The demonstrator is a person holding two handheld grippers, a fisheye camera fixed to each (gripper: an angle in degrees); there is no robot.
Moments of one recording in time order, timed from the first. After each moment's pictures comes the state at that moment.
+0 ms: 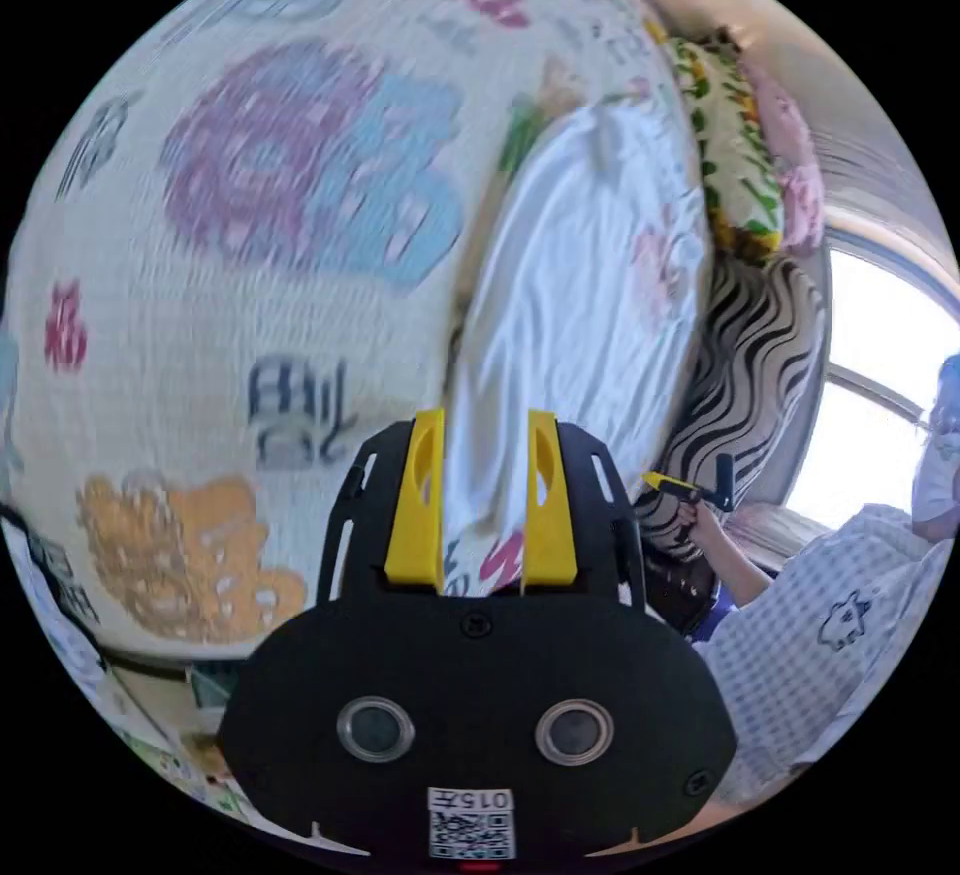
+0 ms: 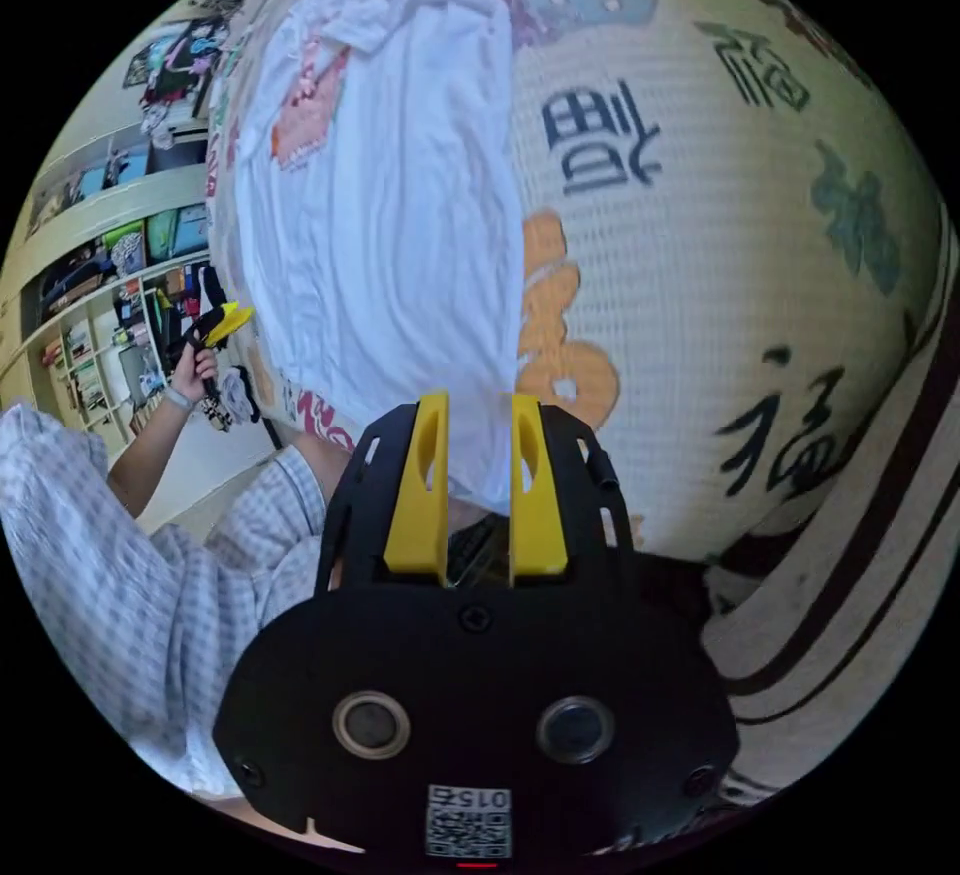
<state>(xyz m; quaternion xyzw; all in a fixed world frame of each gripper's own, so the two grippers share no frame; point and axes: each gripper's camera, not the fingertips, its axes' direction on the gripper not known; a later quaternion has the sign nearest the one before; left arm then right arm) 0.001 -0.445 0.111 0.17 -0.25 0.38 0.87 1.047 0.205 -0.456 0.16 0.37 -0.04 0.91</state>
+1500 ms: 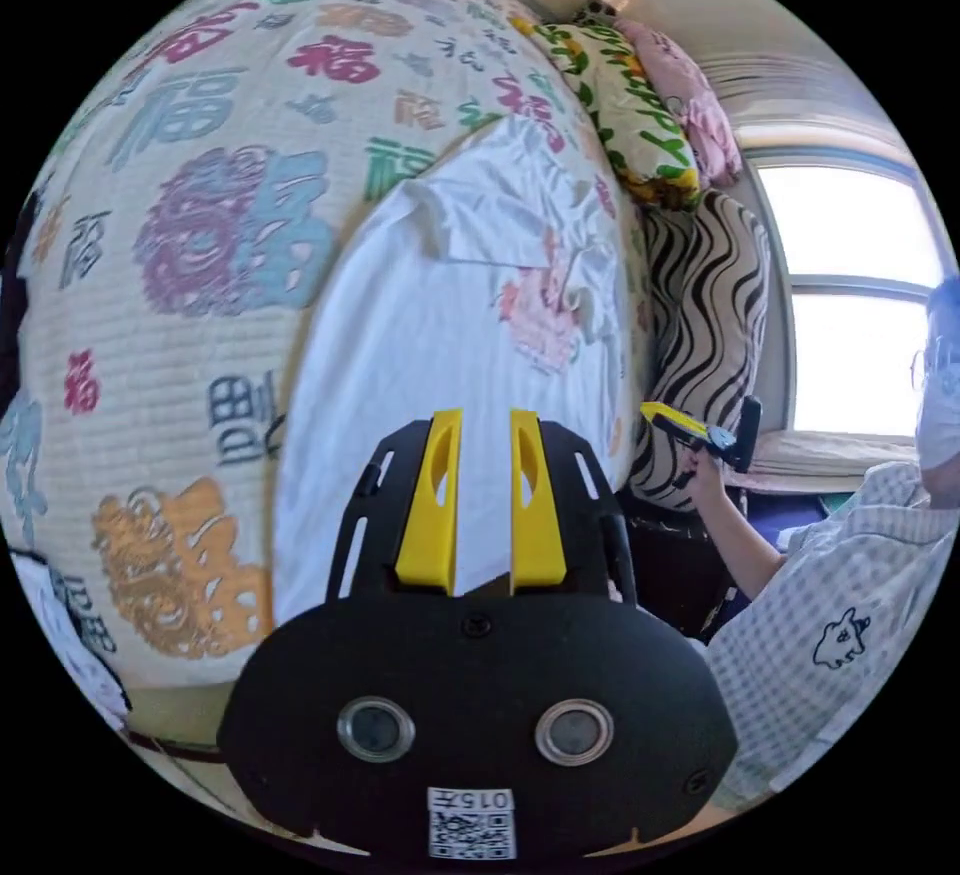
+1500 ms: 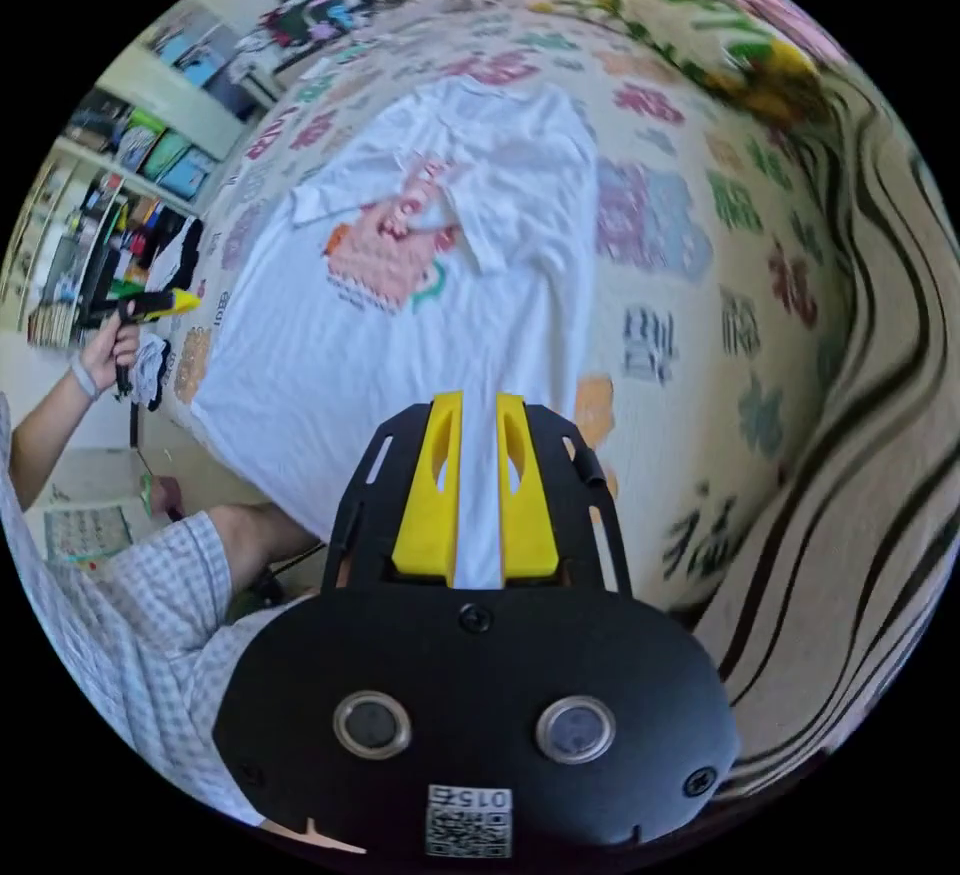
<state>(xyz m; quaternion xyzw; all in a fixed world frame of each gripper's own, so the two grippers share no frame) 0.039 -0.413 0.231 0.18 -0.23 0.53 0.80 0.997 0.241 -0.372 0.27 0.56 -0.22 0.75</state>
